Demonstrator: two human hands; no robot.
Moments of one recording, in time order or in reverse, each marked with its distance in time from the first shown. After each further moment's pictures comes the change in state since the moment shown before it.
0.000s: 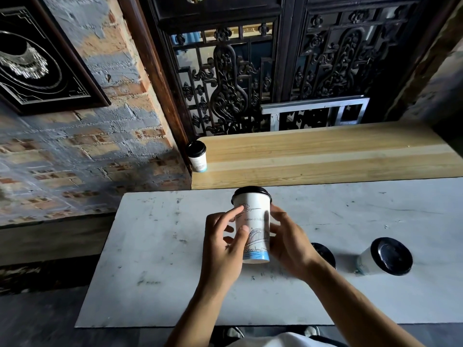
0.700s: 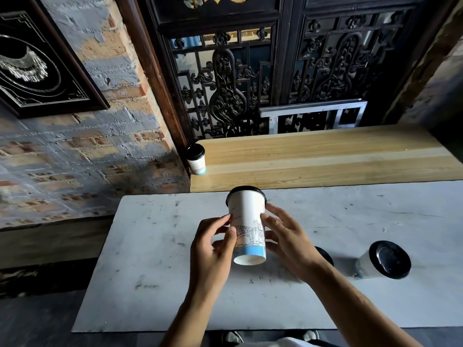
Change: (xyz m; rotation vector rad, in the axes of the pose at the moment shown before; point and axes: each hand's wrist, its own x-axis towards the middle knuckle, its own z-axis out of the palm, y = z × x) left_hand 0.001 0.004 -0.011 -0.098 0.080 -0.013; right_hand -0.011 -0.012 0.003 -0.159 0.001 -0.103
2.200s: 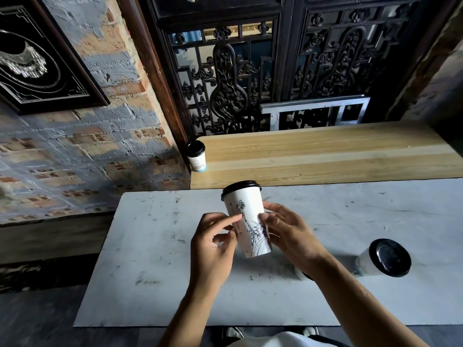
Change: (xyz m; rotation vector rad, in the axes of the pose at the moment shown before) left_hand 0.005 -0.008 0.002 0.060 -0.063 0.130; right_hand 0.010 0.001 -0.019 0.034 -0.089 -0.037
